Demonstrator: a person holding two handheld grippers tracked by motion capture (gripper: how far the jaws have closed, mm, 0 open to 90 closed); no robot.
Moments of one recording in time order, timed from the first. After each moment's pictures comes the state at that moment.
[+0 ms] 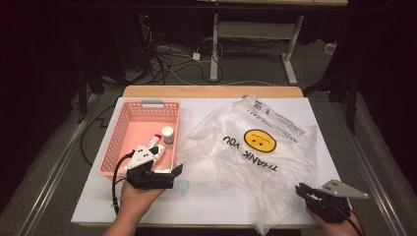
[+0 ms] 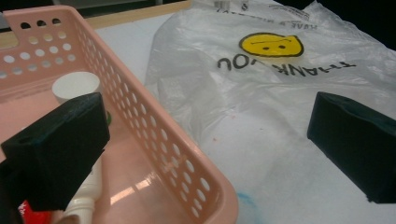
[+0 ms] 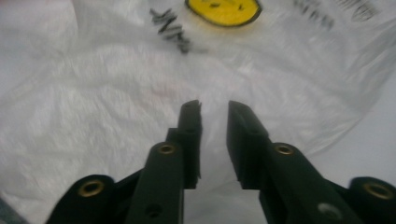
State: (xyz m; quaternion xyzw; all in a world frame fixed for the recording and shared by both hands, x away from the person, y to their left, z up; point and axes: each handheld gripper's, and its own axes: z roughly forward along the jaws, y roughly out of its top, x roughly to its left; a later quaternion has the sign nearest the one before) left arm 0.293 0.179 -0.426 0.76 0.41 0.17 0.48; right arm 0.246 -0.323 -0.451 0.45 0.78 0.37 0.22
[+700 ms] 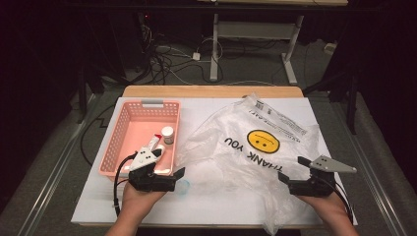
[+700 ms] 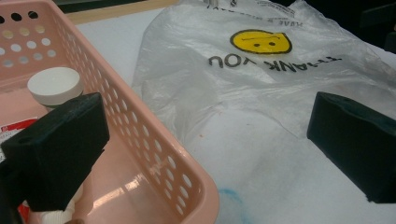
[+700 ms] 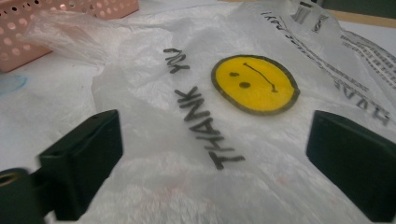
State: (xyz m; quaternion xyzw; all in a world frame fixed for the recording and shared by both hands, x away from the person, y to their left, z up) left arm 0.290 0.175 -0.429 0.76 0.40 0.14 0.48; right arm 0.305 -0.298 -0.442 0.41 0.77 0.44 0.20
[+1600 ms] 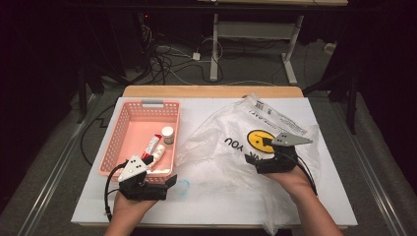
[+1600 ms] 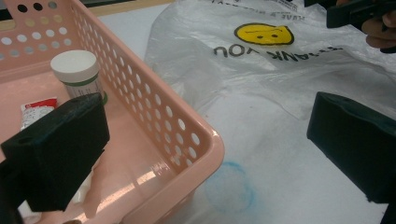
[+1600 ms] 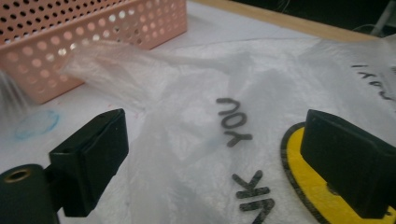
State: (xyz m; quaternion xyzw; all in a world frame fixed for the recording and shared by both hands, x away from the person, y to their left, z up) left arm 0.270 0.193 -0.434 0.76 0.40 0.16 0.48; right arm 0.364 -0.216 -0.433 0.34 0.80 0.46 0.15
